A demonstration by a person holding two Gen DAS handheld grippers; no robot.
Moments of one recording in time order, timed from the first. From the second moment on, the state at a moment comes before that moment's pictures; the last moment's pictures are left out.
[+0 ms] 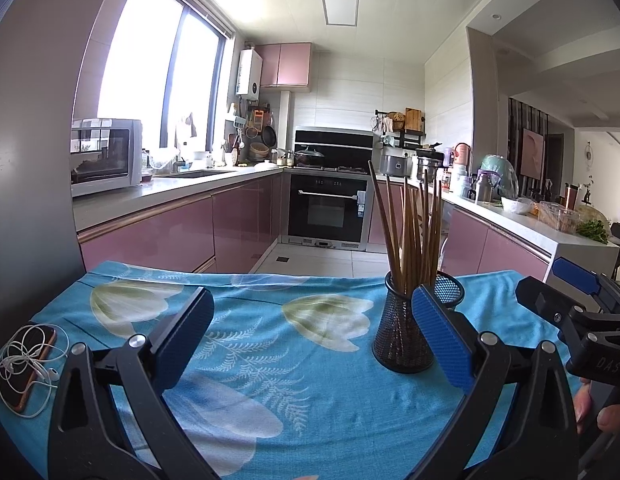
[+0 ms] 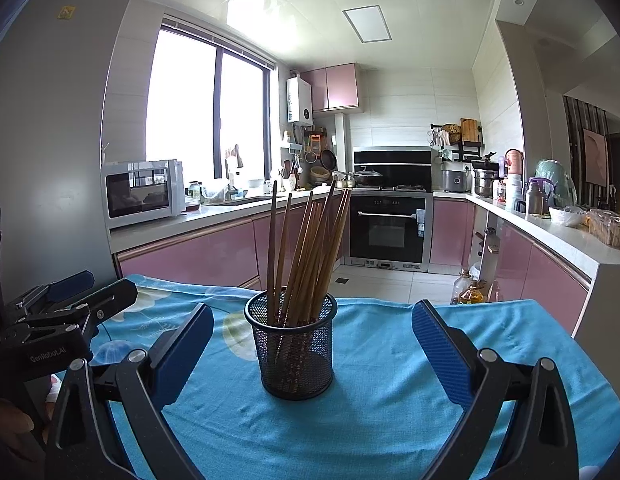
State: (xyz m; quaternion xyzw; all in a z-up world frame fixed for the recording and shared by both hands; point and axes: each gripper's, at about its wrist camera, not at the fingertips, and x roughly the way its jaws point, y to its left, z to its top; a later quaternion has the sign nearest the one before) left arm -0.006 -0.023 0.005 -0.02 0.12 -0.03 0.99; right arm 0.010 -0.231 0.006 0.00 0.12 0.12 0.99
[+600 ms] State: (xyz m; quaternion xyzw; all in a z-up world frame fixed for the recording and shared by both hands) left arm -0.005 -0.021 0.002 -0.02 0.13 -0.03 0.99; right arm 0.011 -0.231 0.006 0.00 0.12 0.11 0.99
